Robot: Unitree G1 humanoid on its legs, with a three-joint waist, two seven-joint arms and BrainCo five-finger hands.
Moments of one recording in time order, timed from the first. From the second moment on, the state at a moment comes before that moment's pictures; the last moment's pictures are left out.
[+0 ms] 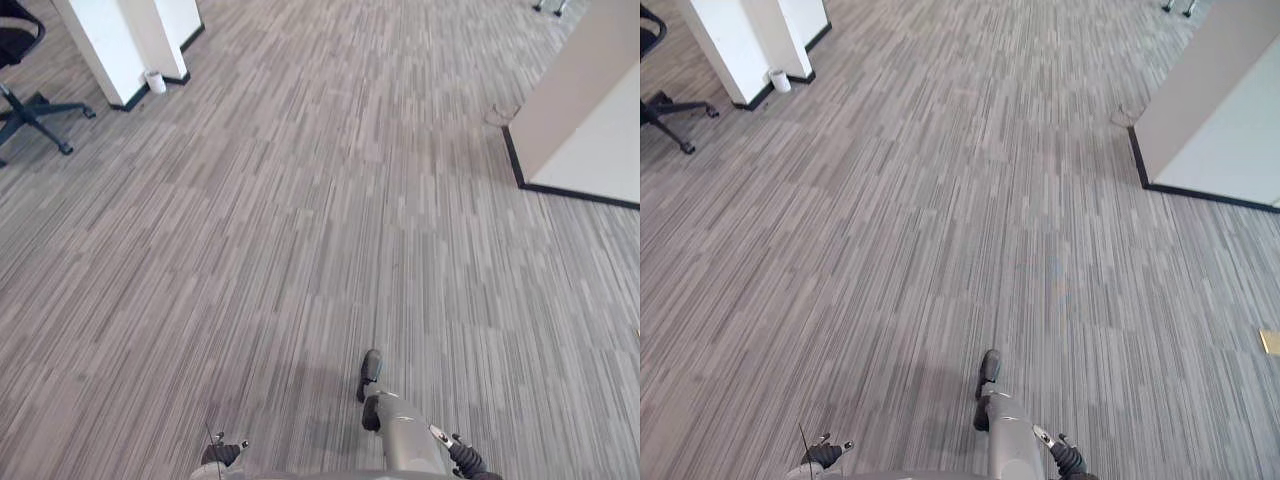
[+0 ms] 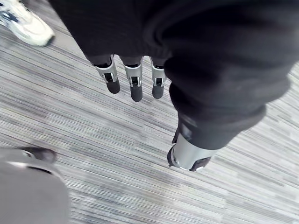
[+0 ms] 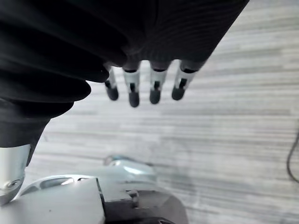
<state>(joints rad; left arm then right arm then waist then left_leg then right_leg) 0.07 0.06 0.31 1.08 0.07 -0.05 0.09 0.16 -0.07 -0.22 1.00 -0.07 -0.06 0.02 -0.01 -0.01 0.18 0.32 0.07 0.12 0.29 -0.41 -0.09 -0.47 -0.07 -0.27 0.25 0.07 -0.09</state>
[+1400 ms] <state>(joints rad) 0.13 -0.01 0.45 1.04 0.06 -0.05 0.07 0.18 -0.15 -0.13 1.04 -0.05 -0.05 0.04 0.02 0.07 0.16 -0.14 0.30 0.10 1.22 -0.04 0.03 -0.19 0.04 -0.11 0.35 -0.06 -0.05</state>
